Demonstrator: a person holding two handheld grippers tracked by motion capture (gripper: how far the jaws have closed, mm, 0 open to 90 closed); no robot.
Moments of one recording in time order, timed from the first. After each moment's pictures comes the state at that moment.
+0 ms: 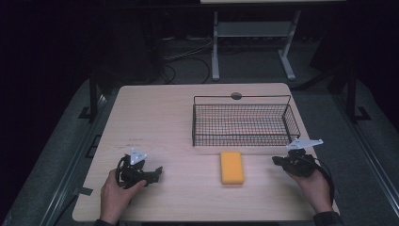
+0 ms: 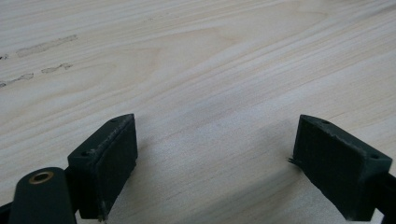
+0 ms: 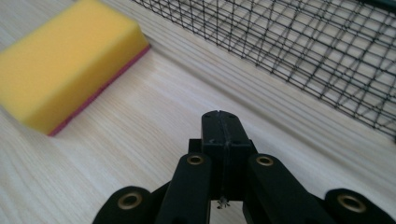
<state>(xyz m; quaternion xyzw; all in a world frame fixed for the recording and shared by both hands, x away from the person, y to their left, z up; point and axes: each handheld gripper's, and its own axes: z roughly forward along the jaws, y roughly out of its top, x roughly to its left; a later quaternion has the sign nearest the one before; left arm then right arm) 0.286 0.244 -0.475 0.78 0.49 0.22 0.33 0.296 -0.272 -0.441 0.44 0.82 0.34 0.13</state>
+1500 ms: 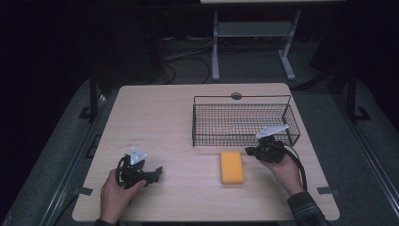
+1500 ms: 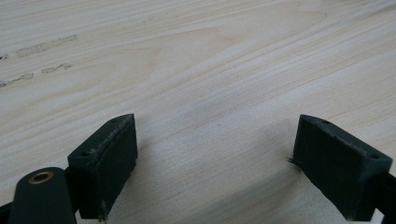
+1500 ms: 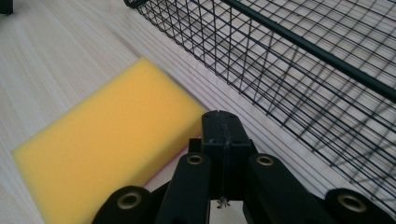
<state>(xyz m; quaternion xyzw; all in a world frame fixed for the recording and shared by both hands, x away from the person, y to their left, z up) 0.286 0.244 -0.475 0.78 0.49 0.21 0.33 0.341 -0.200 -0.435 0.38 0.85 0.36 0.09</state>
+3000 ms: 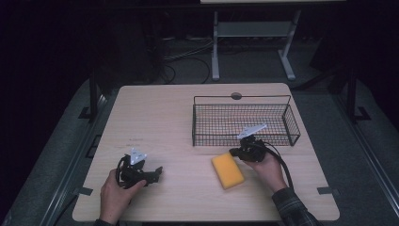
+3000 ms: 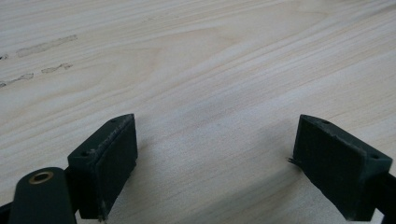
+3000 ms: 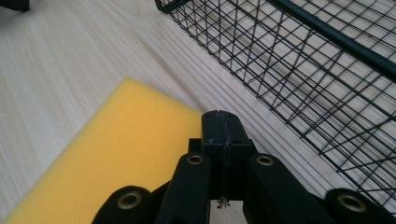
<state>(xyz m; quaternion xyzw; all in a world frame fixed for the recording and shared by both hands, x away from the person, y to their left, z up) 0.286 0.244 -0.475 0.78 0.49 0.21 0.33 0.352 -0.151 -0.444 0.34 0.87 0.35 0.07</state>
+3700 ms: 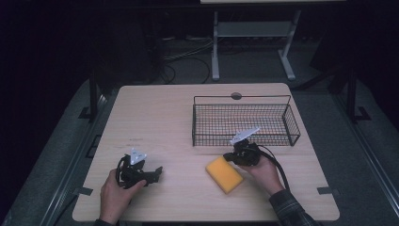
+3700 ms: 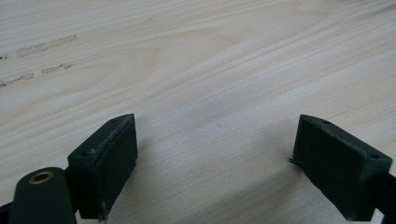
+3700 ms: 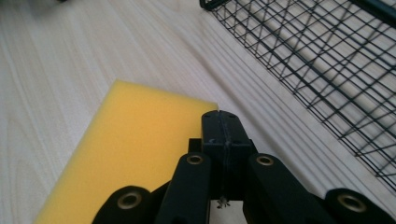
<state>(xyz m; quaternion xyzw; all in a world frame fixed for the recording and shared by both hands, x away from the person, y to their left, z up) 0.286 0.244 -0.475 0.78 0.49 0.21 0.33 0.341 -0.132 -0.444 0.31 0.88 0.35 0.05</state>
